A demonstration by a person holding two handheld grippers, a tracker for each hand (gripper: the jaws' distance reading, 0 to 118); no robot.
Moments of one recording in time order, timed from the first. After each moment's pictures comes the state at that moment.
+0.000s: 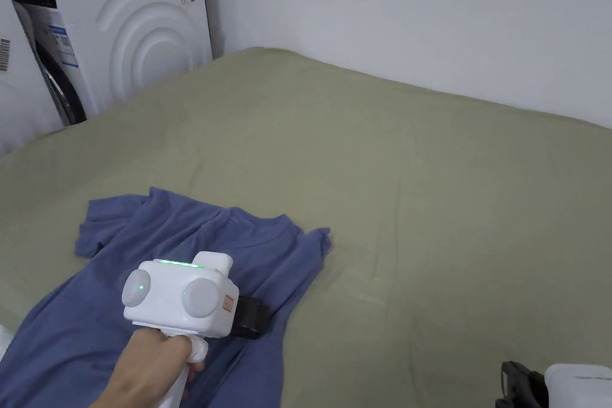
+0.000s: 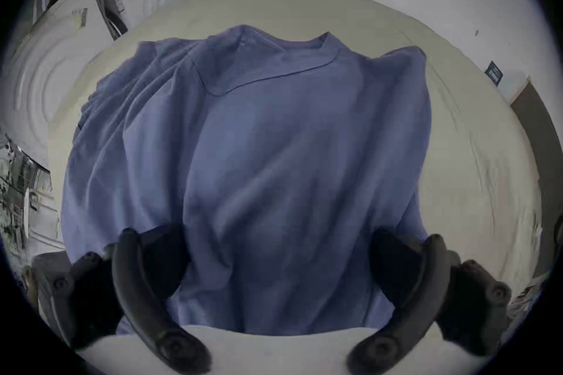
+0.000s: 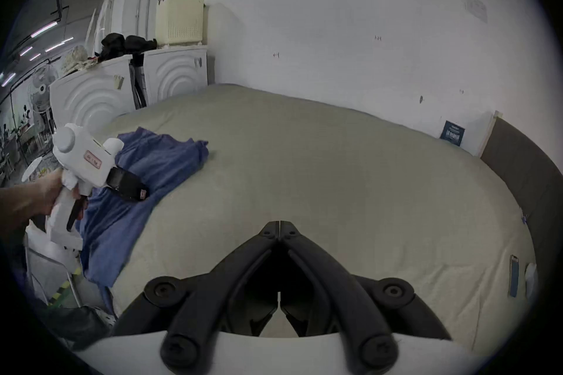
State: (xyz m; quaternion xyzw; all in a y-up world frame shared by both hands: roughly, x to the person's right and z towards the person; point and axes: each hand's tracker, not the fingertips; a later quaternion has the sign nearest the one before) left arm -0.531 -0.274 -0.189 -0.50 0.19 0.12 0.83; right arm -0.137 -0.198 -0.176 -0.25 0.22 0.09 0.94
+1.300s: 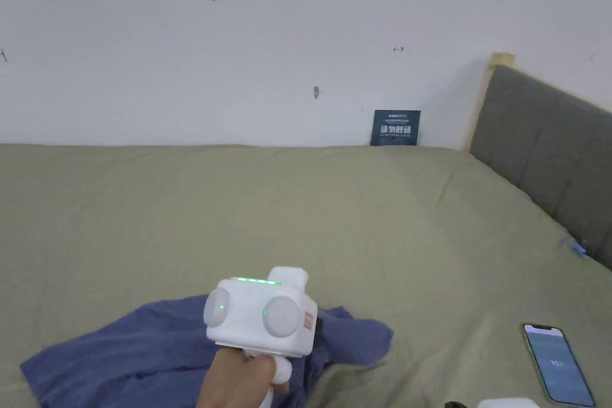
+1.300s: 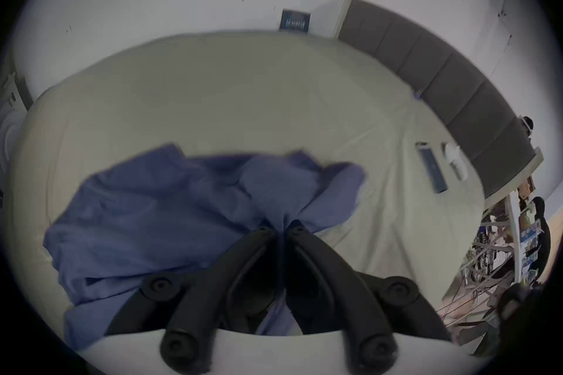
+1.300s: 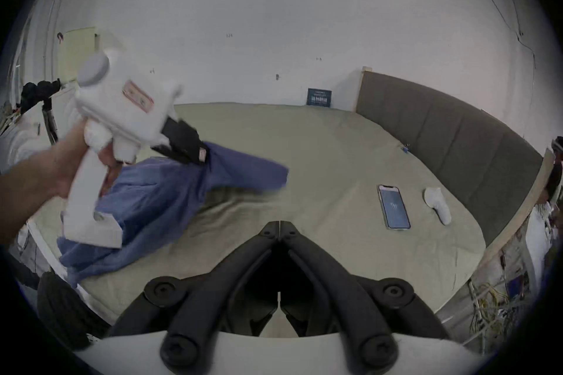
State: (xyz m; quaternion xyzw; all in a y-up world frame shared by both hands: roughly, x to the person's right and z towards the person) left arm -0.042 -0.211 -0.333 -0.47 -0.16 0.01 0.87; right arm 0.151 -0.163 -0.099 -0.26 -0.03 0.03 0.96
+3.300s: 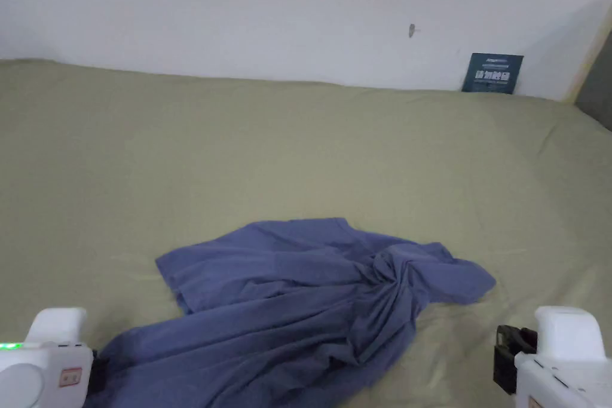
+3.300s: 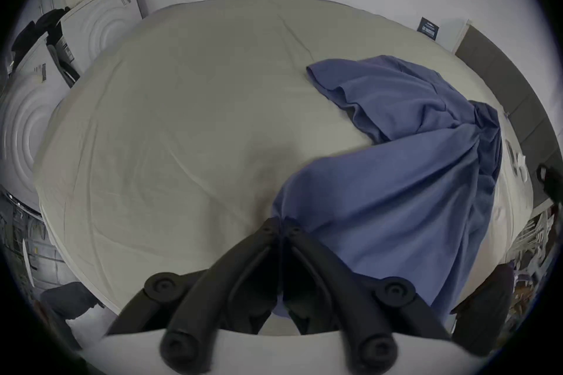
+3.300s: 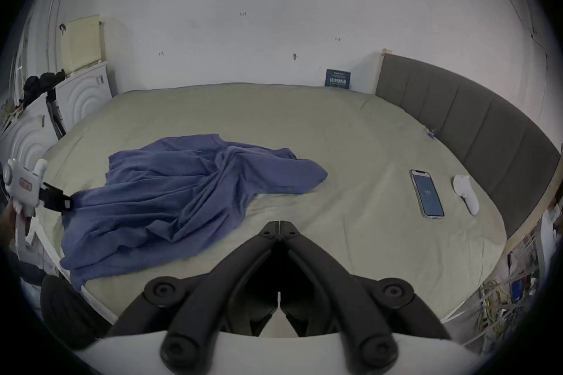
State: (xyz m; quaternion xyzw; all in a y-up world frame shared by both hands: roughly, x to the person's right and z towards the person) left arm -0.382 -0.246 -0.150 -0.49 0.07 0.05 0.86; right arm 0.114 -0.191 -0.148 -0.30 0.00 0.02 0.95
